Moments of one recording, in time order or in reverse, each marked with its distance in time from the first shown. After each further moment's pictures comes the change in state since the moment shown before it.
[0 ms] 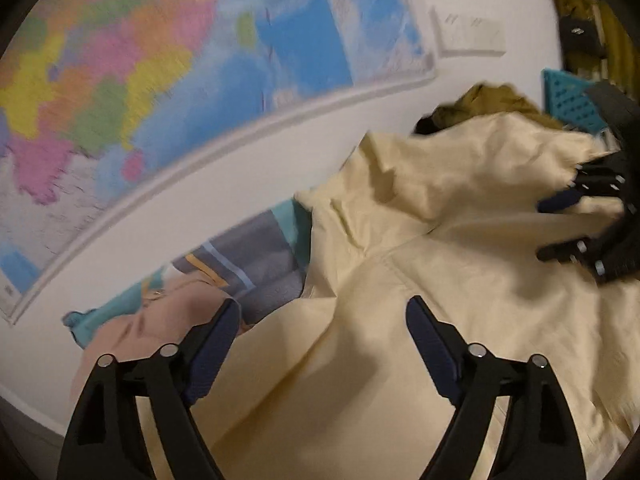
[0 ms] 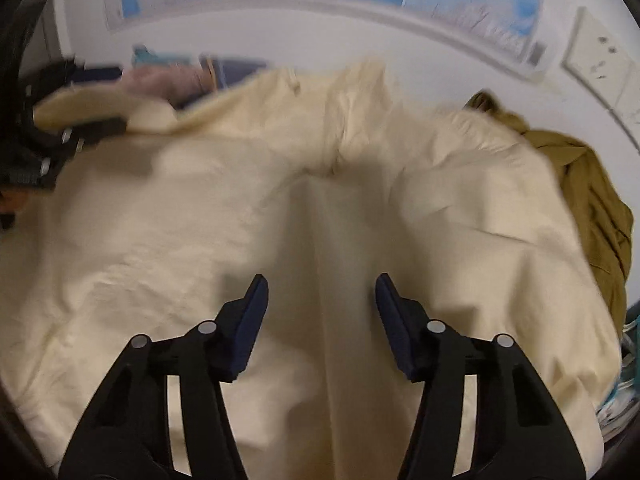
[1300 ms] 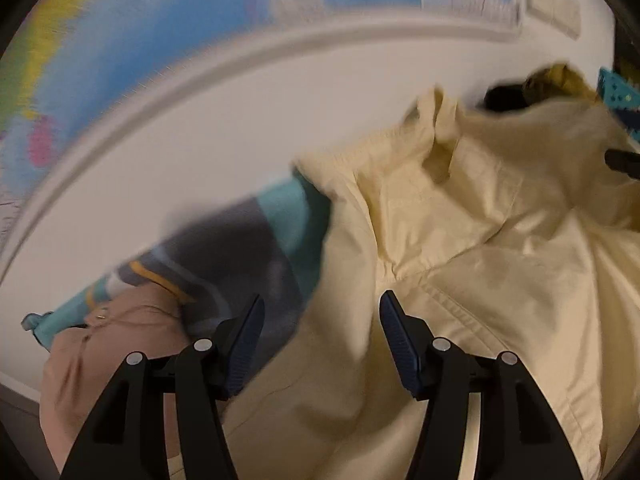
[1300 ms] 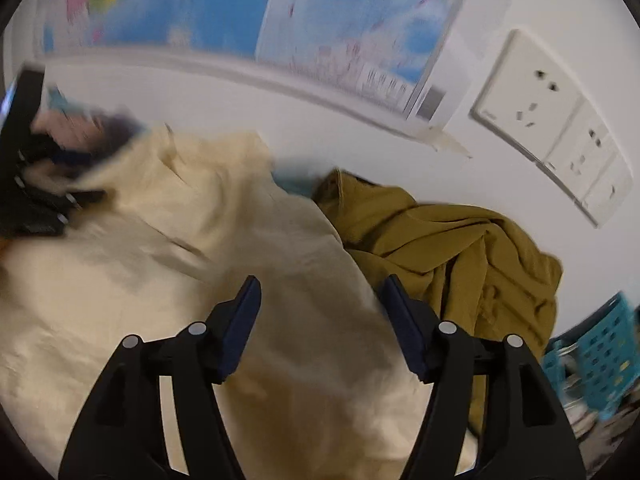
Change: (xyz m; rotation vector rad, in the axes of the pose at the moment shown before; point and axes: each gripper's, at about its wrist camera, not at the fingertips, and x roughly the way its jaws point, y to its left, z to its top) left arm 0.118 0.012 0.049 -0.074 0.211 0.007; right arm 0.000 -0.082 0.061 0.035 -0.082 -0.280
